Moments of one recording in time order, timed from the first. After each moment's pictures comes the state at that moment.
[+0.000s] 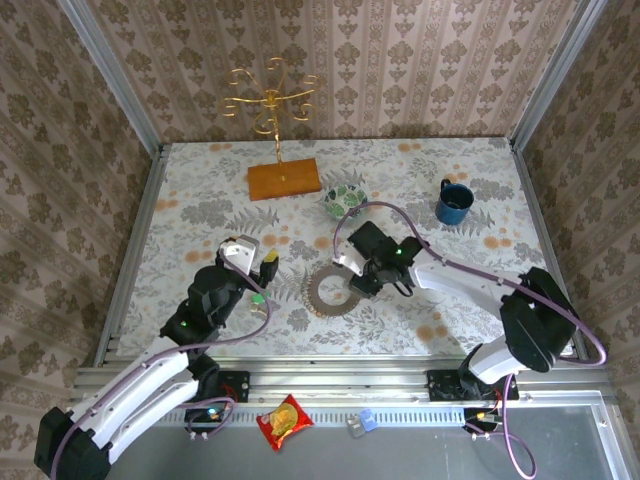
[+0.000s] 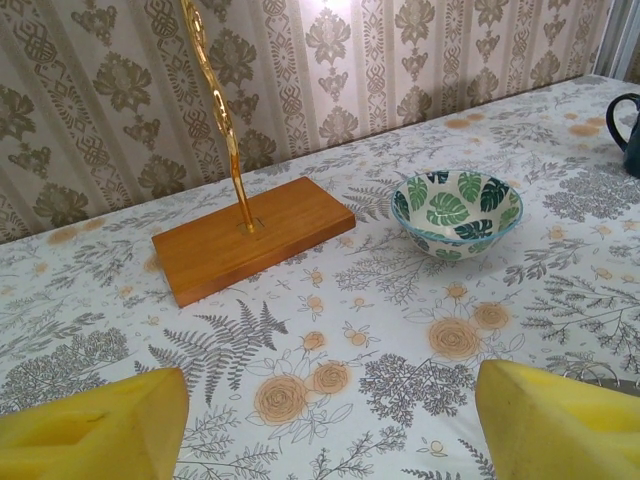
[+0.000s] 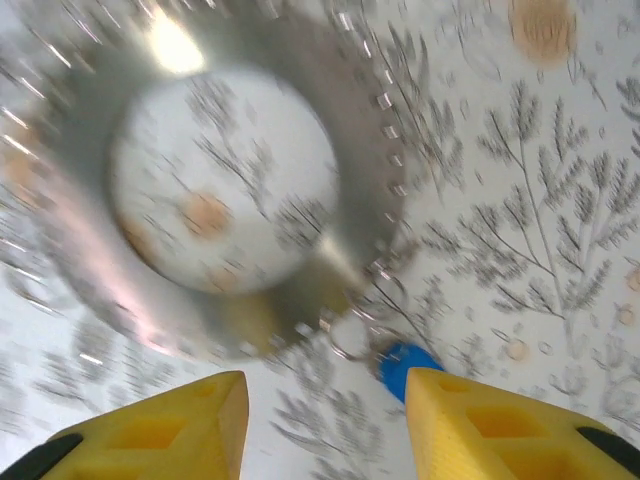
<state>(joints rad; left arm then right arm) -0.65 0.61 0.30 0.13 -0.21 0.05 0.77 1.48 0.97 -0.59 0.01 -0.22</state>
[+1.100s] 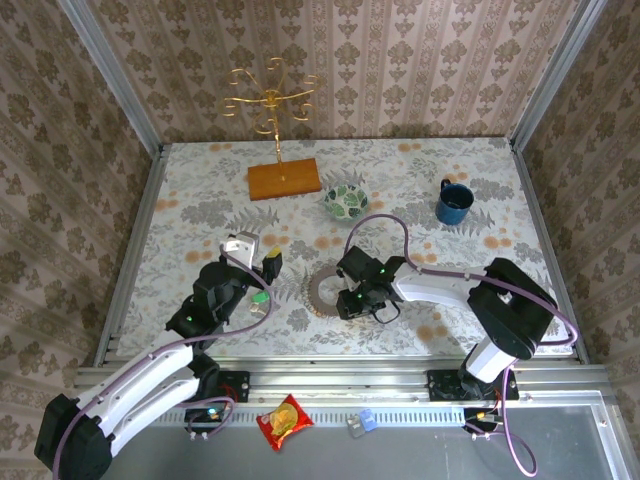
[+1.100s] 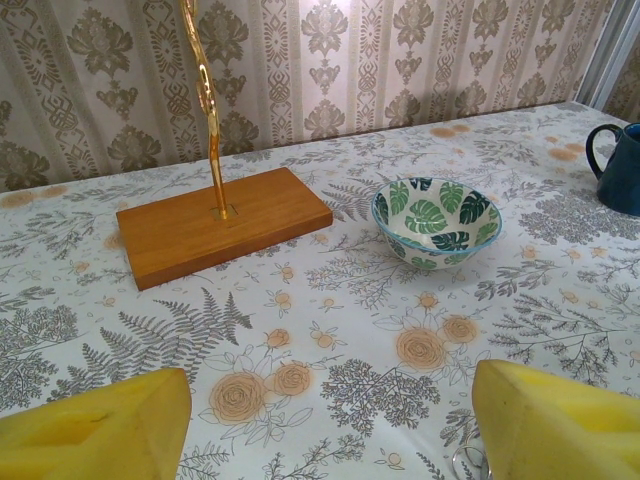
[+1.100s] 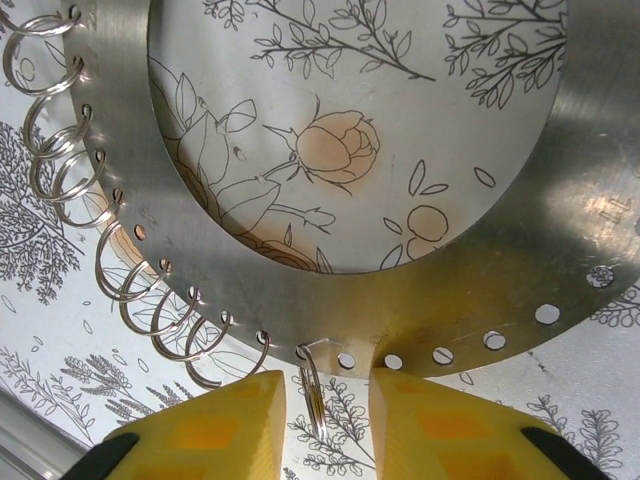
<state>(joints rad) -0.65 0.69 0.30 0.20 -0.18 -0.07 0.83 1.62 0.86 -0.48 -0.20 0.55</state>
